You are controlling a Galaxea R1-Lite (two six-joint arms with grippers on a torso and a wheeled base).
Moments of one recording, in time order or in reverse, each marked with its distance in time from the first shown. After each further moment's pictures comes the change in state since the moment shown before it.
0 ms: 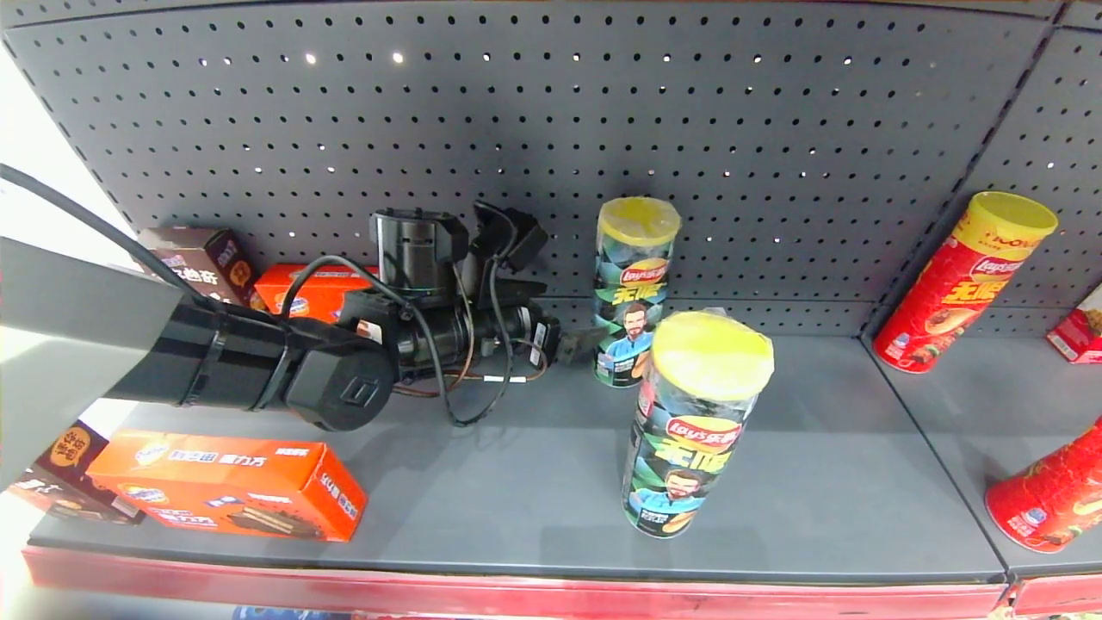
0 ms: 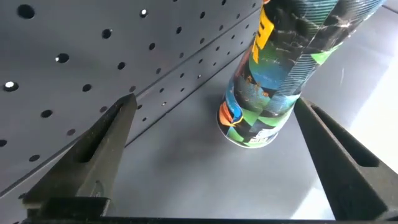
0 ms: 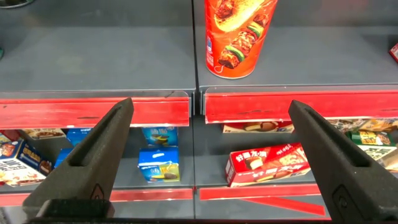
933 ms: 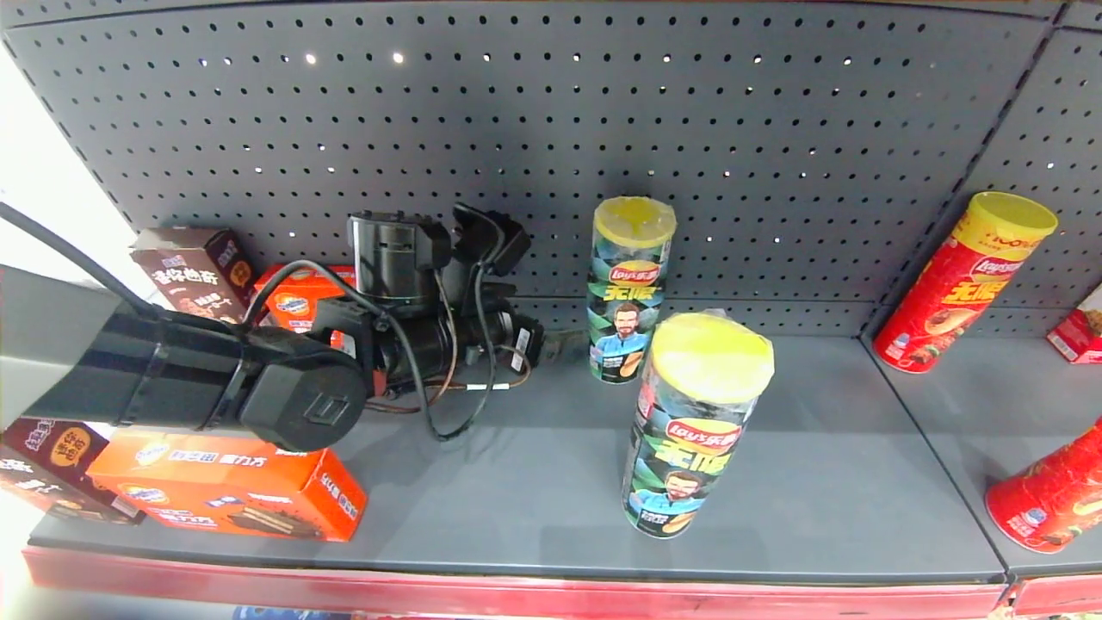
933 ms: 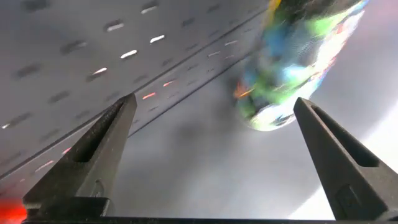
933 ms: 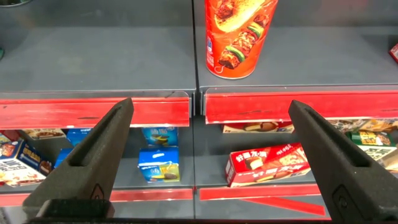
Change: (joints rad) left arm -0.011 -0.080 0.105 -0.004 0.188 0.044; right arm 0.000 0.000 0.000 0.000 0.000 0.000
